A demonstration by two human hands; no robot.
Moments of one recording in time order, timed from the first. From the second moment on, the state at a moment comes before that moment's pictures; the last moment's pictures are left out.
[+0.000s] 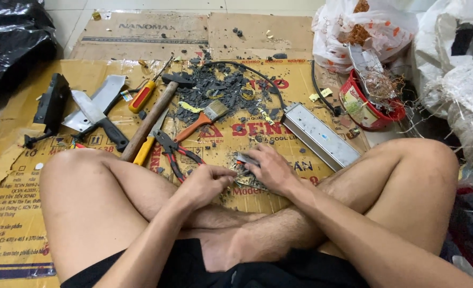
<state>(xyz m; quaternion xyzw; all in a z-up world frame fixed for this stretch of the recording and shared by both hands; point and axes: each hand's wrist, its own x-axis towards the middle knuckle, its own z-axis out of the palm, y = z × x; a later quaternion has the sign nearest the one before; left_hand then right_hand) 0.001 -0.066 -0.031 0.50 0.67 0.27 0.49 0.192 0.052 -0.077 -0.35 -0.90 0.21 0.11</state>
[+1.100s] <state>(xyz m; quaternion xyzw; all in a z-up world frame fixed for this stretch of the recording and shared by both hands) -0.008 -0.067 -0.037 0.22 0.67 0.49 0.51 0.123 0.064 -0.068 -0.42 -0.87 0.21 0.14</state>
